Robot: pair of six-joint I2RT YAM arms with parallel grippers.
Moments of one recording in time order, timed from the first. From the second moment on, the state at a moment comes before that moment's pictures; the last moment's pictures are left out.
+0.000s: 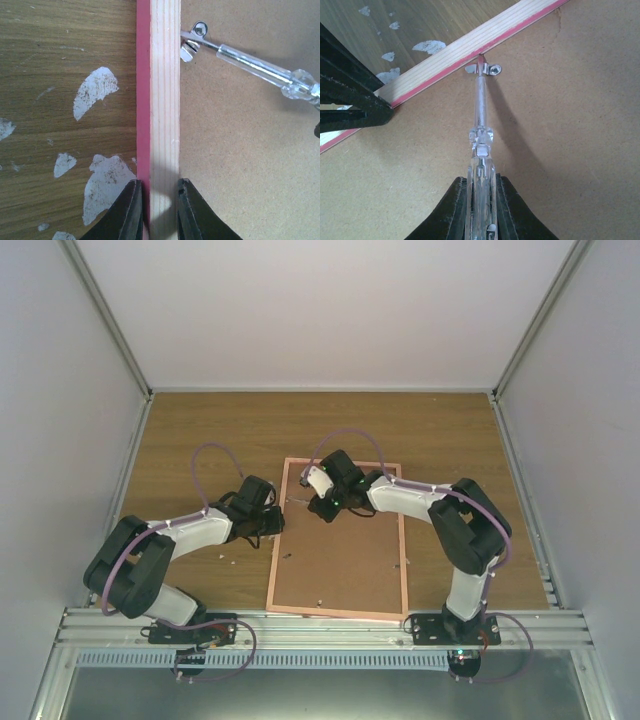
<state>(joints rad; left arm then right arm) -0.52 1.46 0.62 -0.17 0.14 -0.61 0.73 1.84 1.12 -0.26 -0.27 -0.14</state>
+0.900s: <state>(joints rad) -0.50 1.41 0.57 -0.15 0.13 -0.66 0.74 1.63 0.98 -0.36 -0.23 -0.07</state>
